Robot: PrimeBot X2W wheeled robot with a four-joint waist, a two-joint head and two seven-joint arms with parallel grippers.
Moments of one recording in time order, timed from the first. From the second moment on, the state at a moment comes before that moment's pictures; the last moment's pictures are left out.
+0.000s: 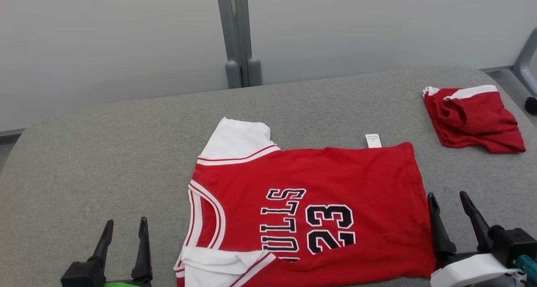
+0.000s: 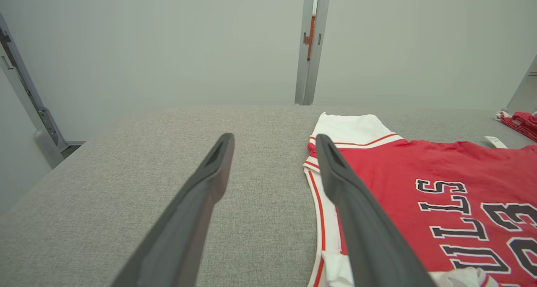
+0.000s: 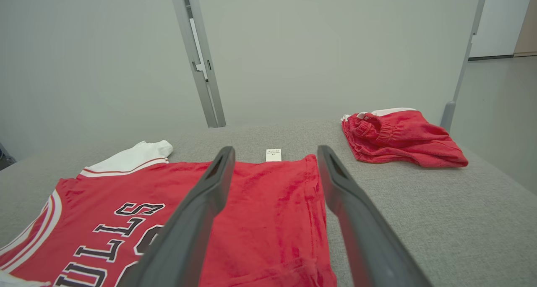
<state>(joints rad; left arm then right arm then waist) 0.10 0.08 0.02 0.20 -0.19 -0.11 -0.26 0.11 -0.14 0.00 0.10 0.24 0.13 -0.26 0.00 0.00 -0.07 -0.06</state>
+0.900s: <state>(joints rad) -0.80 0.35 -0.53 0.60 -0.49 -0.13 -0.09 -0.63 -0.31 0.23 0.69 0.31 0.13 -0.13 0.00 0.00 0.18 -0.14</state>
